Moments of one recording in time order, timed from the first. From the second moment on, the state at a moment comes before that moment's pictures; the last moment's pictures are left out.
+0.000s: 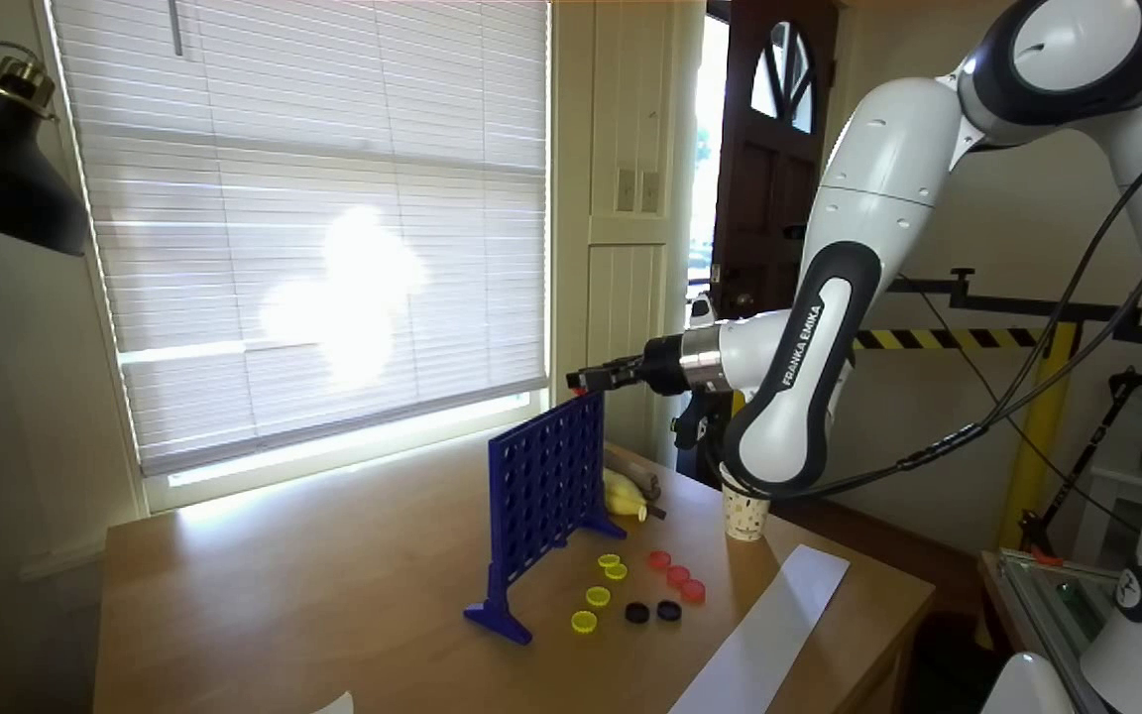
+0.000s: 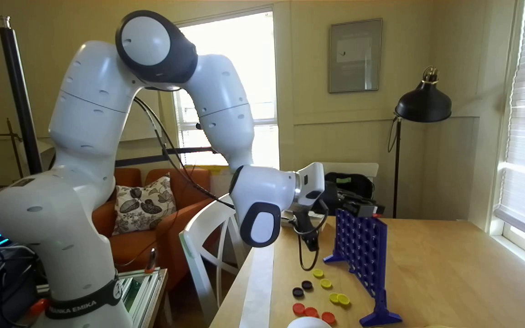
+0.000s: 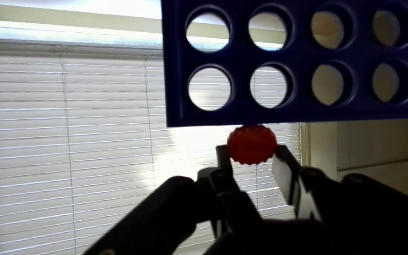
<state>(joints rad) -0.02 0.44 -0.01 -2.46 0.03 4.21 0.03</state>
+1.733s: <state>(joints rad) -0.01 0.44 0.00 -2.49 0.05 4.22 0.03</state>
